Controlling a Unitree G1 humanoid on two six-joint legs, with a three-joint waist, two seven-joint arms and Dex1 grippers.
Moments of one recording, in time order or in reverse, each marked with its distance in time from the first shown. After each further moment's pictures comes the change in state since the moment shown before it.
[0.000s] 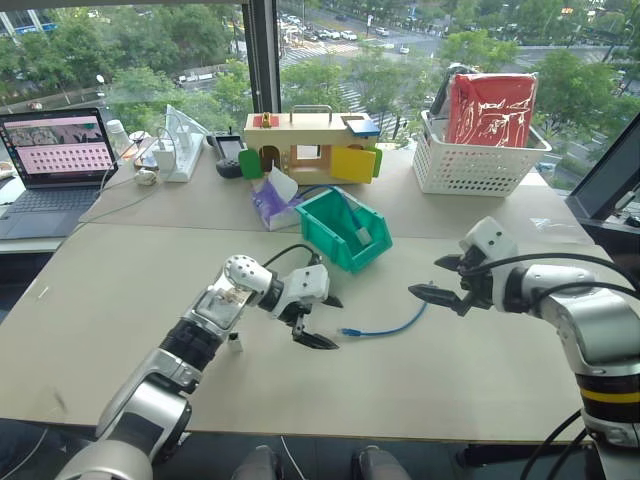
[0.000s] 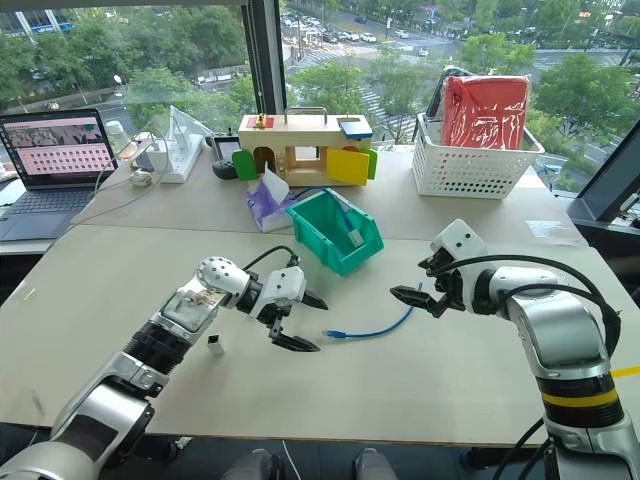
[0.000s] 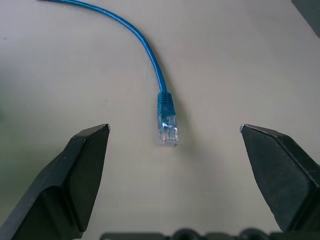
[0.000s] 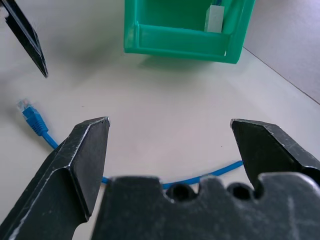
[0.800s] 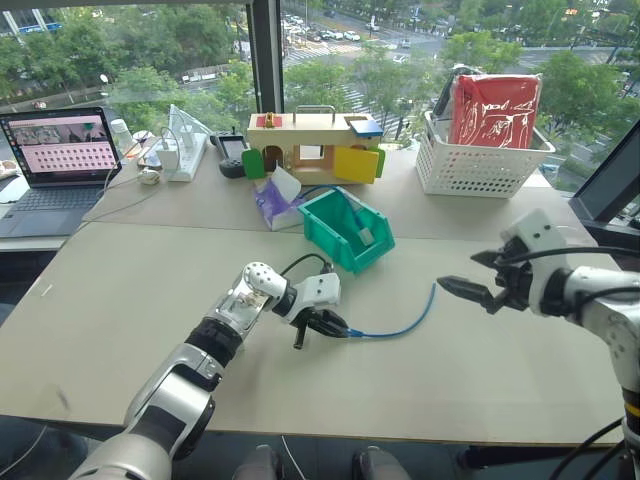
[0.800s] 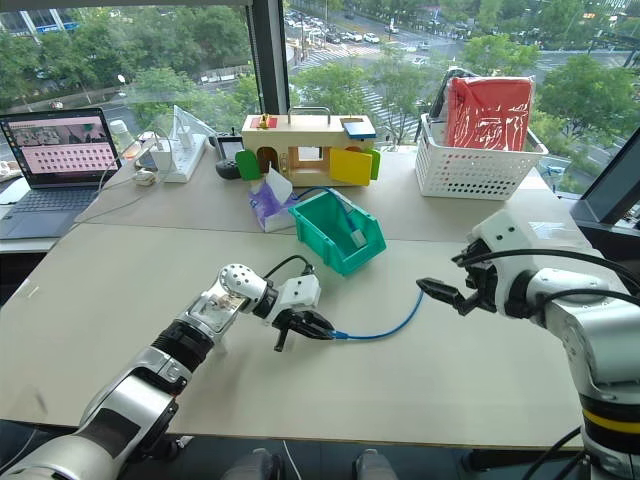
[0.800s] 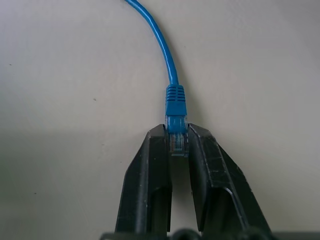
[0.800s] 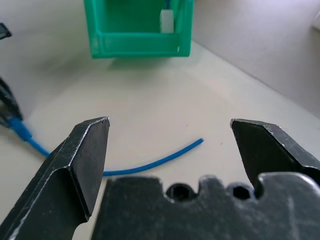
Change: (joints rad) left arm -0.042 -0.090 -0.011 0.193 0.102 -0.110 0.015; right arm 0.103 -0.061 -0.247 -0.212 0.249 0.304 -0.121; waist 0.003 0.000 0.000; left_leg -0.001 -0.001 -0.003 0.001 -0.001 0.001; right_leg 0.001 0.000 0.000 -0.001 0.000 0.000
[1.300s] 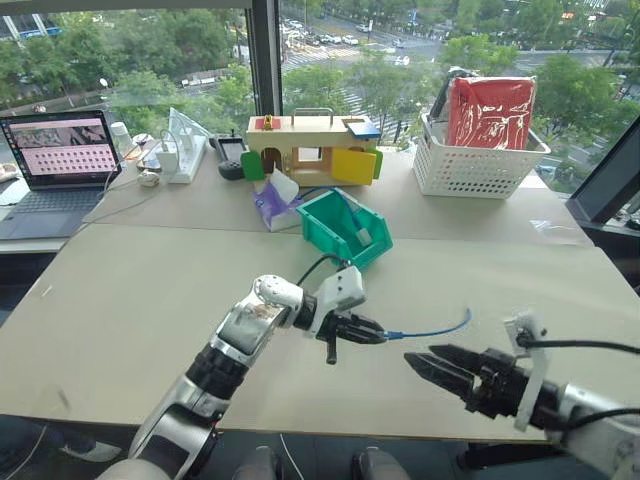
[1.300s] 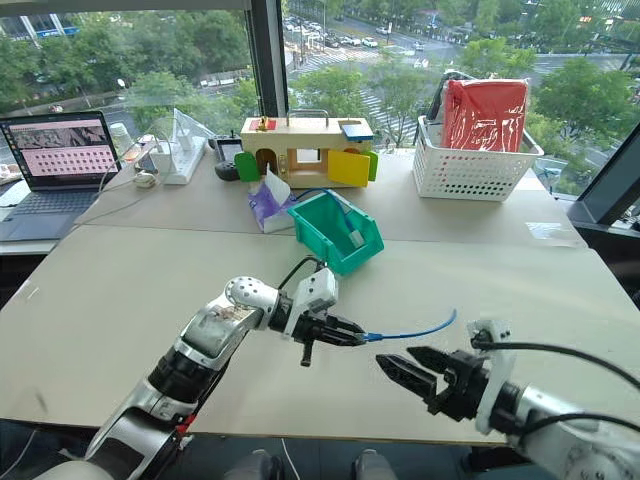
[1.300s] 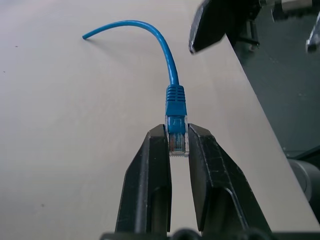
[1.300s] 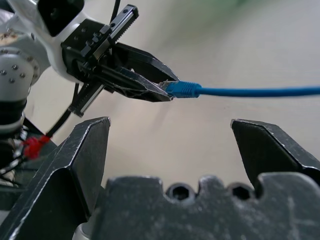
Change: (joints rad) left arm 0.189 -0.044 0.043 -0.619 -0.160 0.579 0.197; right arm 0.365 0.603 -0.400 -0.355 0.453 0.365 -0.254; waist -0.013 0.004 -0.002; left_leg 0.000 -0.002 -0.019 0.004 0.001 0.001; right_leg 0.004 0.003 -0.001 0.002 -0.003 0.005
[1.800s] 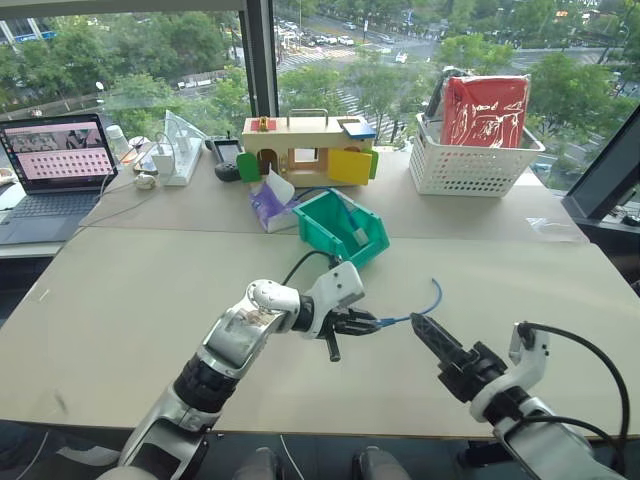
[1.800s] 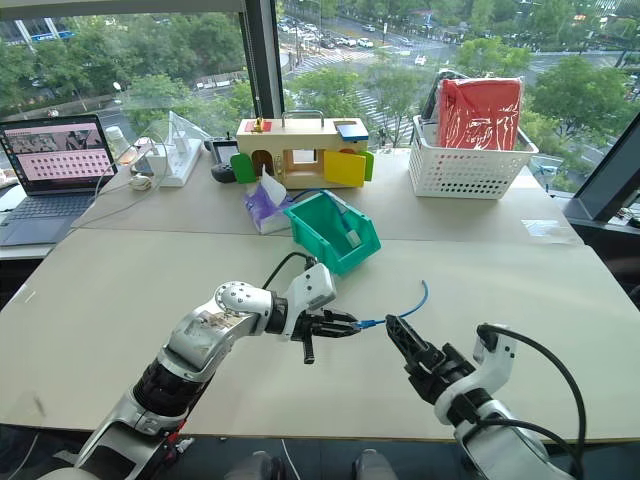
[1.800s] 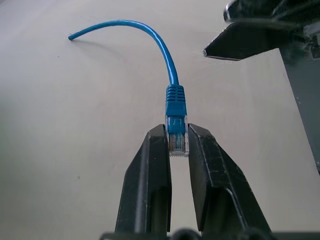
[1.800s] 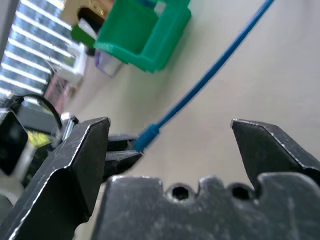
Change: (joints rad) left arm 0.029 0.027 -0.001 -0.139 -0.023 0.117 0.193; right arm 0.122 0.282 0.191 0.076 0.668 -0.459 -1.008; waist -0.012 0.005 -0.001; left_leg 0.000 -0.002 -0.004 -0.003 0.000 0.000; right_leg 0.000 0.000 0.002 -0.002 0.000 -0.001
